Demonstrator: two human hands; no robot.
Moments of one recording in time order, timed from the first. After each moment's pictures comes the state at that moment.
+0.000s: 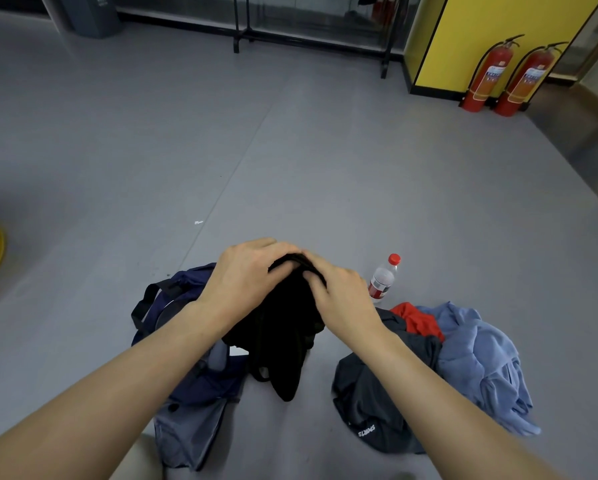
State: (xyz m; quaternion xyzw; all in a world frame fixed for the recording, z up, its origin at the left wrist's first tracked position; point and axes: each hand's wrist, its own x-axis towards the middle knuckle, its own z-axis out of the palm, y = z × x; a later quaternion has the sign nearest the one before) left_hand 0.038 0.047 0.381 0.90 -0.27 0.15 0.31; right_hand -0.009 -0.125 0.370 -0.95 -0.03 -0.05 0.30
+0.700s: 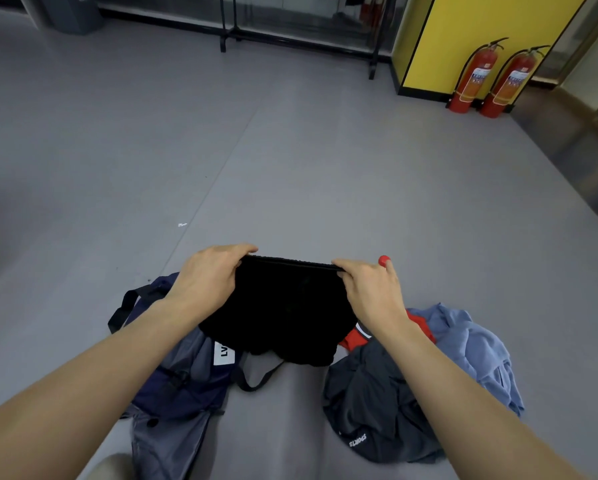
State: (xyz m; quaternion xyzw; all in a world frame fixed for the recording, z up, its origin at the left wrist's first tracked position) left_hand 0.093 0.071 0.321 0.96 -0.21 0.06 0.18; right_hand 0.026 -0.205 0.324 -0.99 0.04 -0.09 0.09
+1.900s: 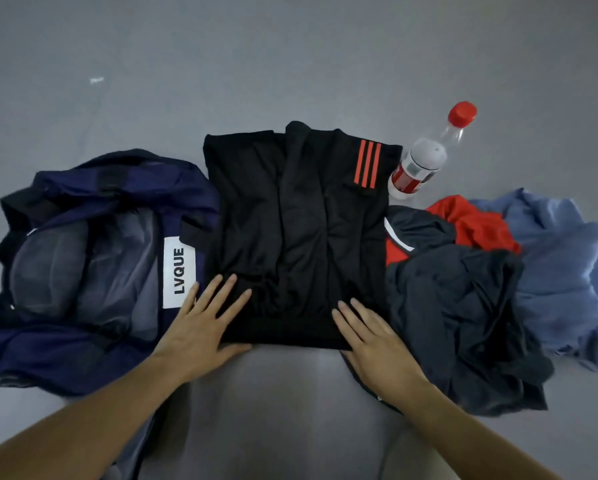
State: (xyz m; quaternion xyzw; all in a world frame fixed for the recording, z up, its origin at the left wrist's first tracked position) left_hand 0.032 0.085 -0.053 0.92 -0.34 -0.18 -0.03; right_hand -0.081 -0.259 -0.053 -0.98 -0.14 0.14 0.04
